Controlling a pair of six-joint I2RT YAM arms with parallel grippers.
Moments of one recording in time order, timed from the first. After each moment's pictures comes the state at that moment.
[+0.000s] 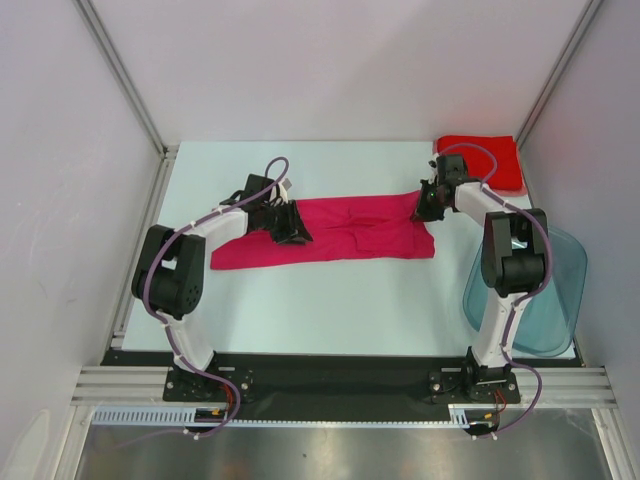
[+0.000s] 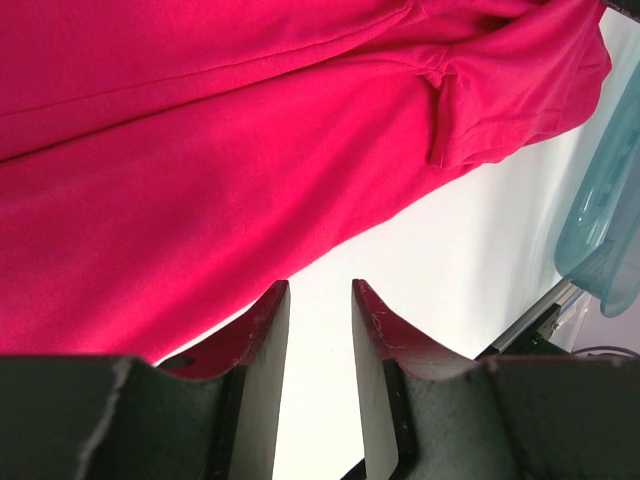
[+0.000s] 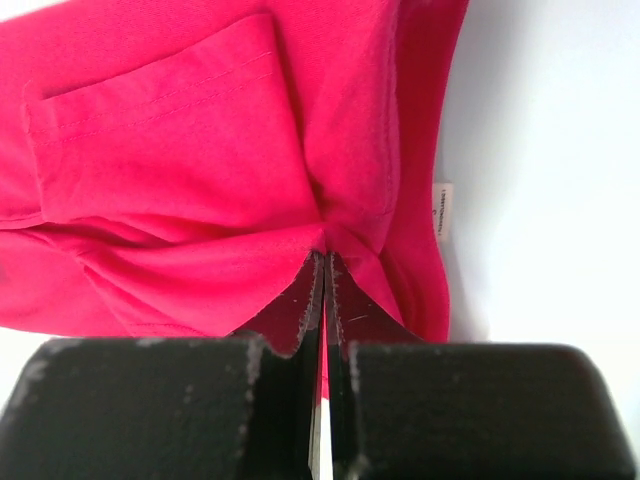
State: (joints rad) left arm -0.32 1.82 1.17 -0.30 0.51 -0.52; right arm 0.09 1.98 1.41 -0.42 -0.25 0.34
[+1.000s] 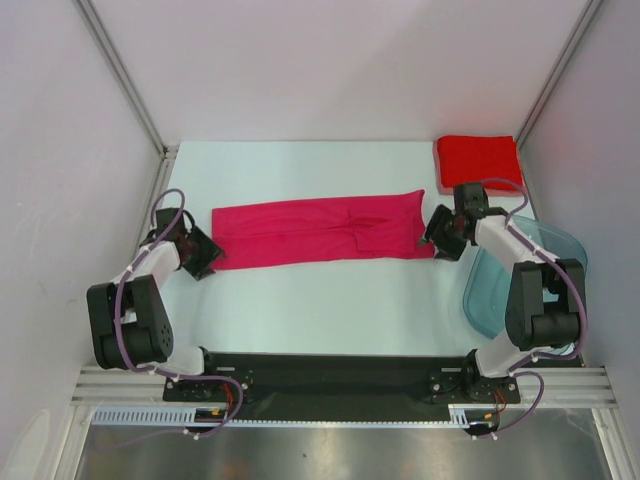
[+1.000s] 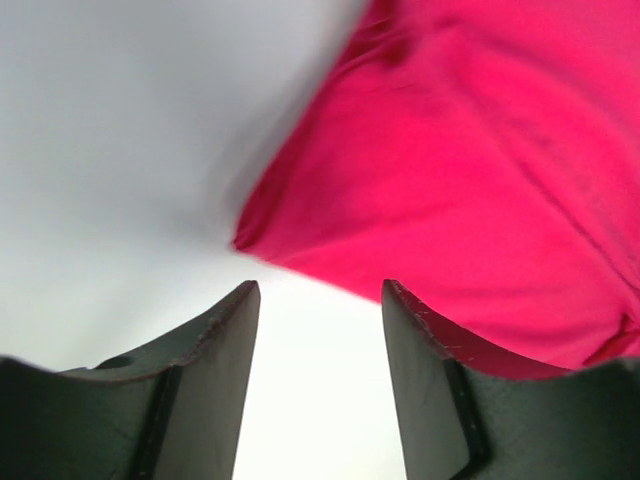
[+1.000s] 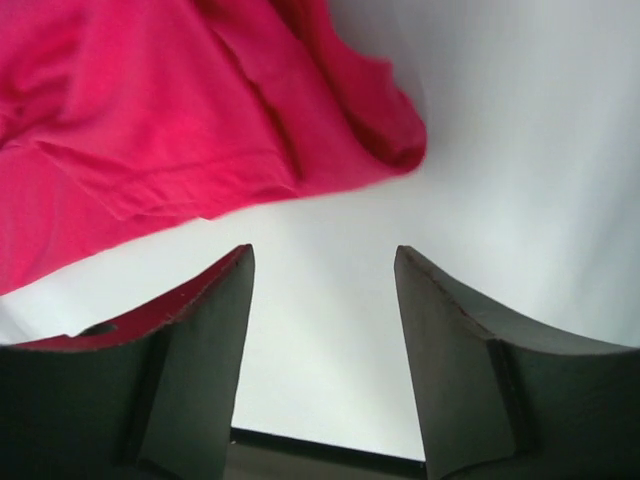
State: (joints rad) left arm 0.19 1.46 0.82 -0.41 0.16 -0.66; right arm 0.07 1.57 1.07 -0.55 -0.16 0.58
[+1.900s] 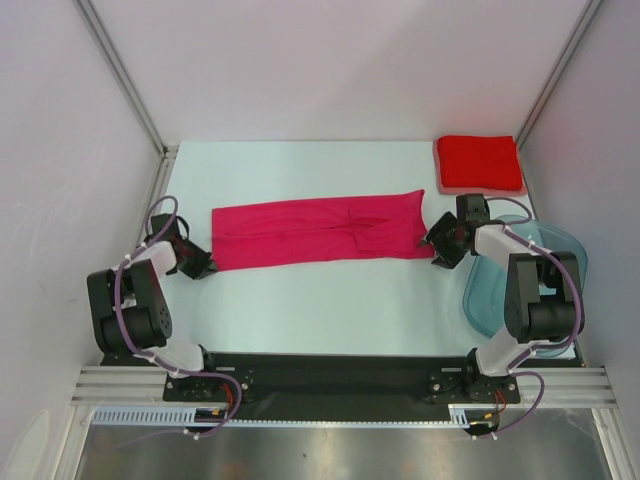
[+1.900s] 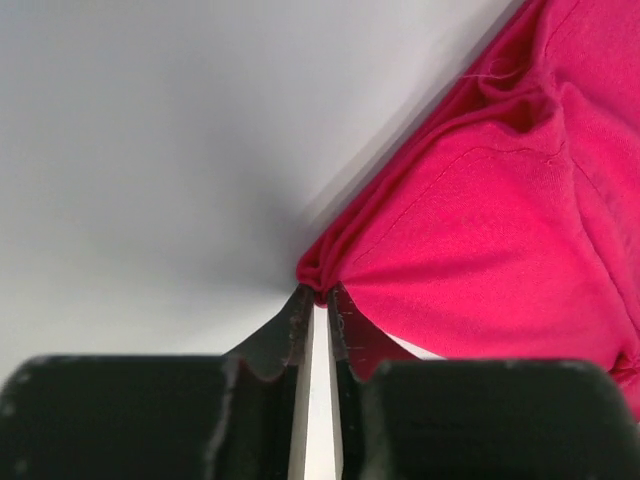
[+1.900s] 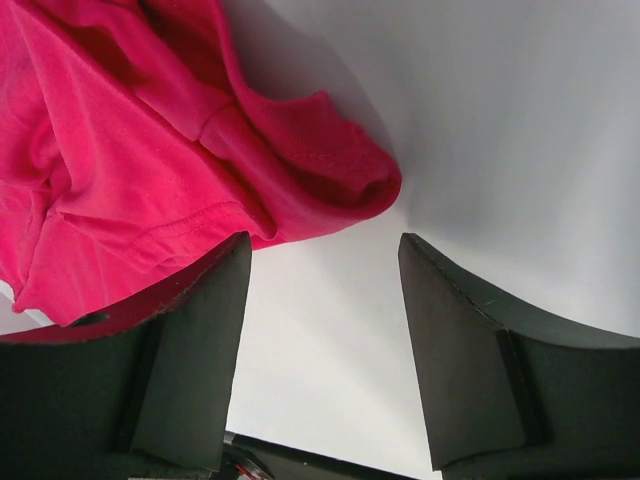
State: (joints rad) left arm 0.28 1.55 0.77 -0.36 0.18 -0.70; right arm 0.03 1.61 0.91 -0.35 -0.17 0.82
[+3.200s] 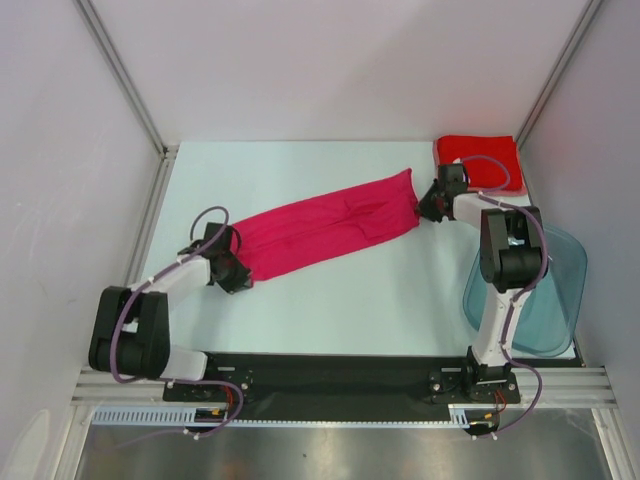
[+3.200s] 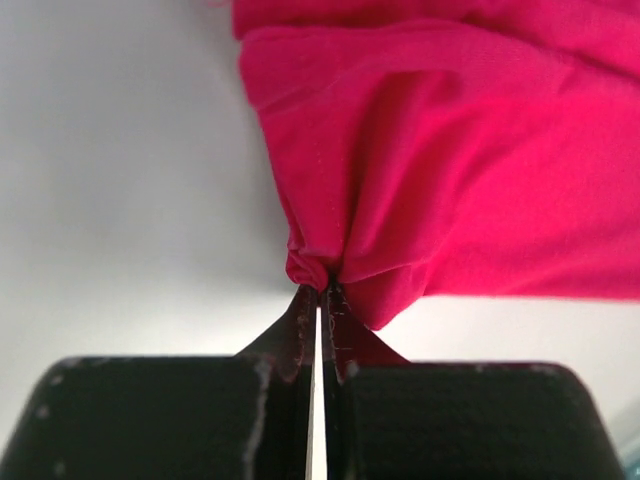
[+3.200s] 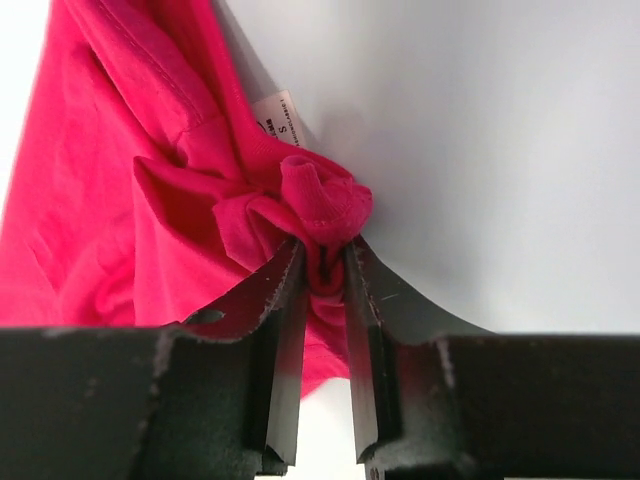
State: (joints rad) left arm -0.13 1.42 0.68 -0.45 0.00 -0.86; right arm 0.08 2.01 1.27 -0.12 -0.05 0.70
